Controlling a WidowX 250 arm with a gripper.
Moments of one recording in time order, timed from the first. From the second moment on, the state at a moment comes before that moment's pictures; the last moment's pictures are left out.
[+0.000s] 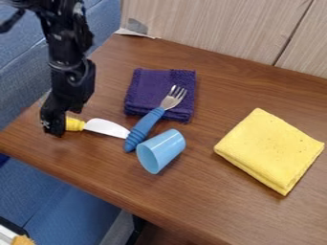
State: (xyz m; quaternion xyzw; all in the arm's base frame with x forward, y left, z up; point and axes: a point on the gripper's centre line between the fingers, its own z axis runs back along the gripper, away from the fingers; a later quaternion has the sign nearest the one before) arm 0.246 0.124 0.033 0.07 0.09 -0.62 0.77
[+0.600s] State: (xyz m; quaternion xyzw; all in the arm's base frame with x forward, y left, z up) arm 0.256 0.129 0.026 0.06 0.09 -0.61 0.78
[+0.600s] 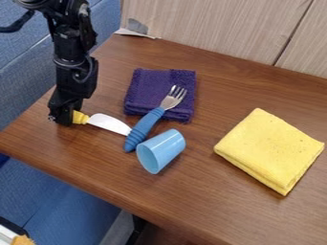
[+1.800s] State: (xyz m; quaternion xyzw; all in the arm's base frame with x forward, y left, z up) arm 0.265 0.121 0.091 0.12 0.05 -0.60 0.79
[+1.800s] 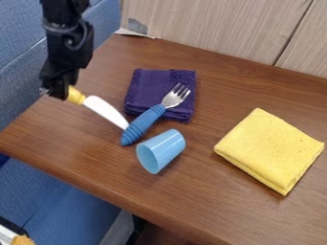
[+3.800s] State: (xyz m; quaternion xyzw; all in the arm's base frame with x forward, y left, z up) arm 0.335 -0.035 0.105 0.04 -0.10 -0.74 0.66
